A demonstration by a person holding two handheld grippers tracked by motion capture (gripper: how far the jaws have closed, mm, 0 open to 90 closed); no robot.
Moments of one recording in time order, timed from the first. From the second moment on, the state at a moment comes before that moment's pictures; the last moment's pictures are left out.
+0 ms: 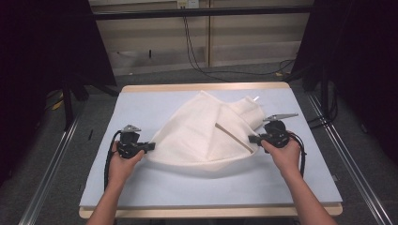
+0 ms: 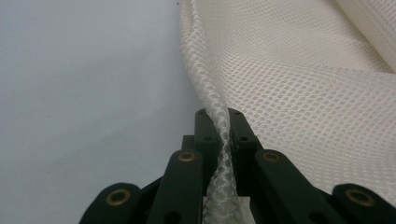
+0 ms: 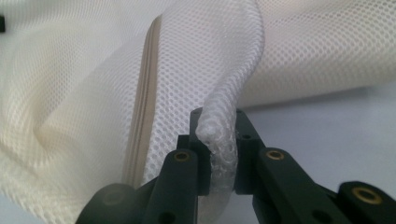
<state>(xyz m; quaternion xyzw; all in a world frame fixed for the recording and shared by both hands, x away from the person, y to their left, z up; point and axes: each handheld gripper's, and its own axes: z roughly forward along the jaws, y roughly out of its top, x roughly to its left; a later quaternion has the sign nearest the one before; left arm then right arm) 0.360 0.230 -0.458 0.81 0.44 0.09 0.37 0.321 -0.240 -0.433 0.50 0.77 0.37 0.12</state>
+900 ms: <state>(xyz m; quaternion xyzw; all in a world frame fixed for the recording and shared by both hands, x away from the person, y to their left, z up) 0.358 0.226 -0.458 0.81 0.44 0.10 0.37 0.243 -0.265 -0.452 0.51 0.76 0.38 0.13</state>
